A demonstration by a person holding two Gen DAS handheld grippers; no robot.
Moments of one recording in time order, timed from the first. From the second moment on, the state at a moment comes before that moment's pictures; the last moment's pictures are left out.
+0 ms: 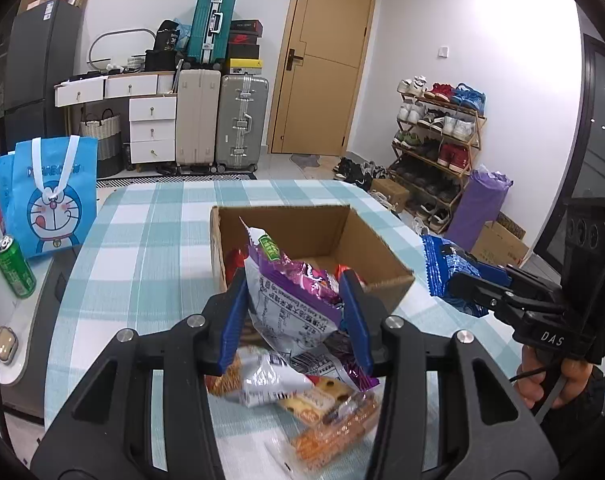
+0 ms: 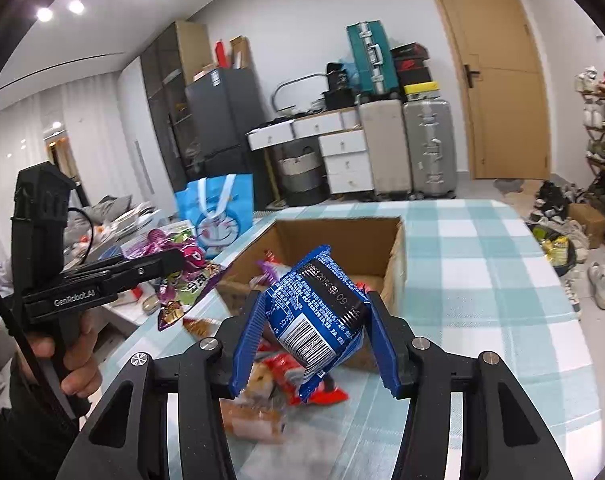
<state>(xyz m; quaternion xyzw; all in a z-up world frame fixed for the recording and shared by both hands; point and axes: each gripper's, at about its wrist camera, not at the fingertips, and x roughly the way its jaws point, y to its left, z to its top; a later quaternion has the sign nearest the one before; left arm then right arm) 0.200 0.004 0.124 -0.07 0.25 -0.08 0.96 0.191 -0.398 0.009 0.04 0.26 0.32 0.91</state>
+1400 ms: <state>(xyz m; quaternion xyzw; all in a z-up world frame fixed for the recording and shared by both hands) 0.344 -0.002 0.089 -0.05 0.29 -0.04 0.95 0.289 -0.350 -0.011 0.07 0.32 0.31 0.89</state>
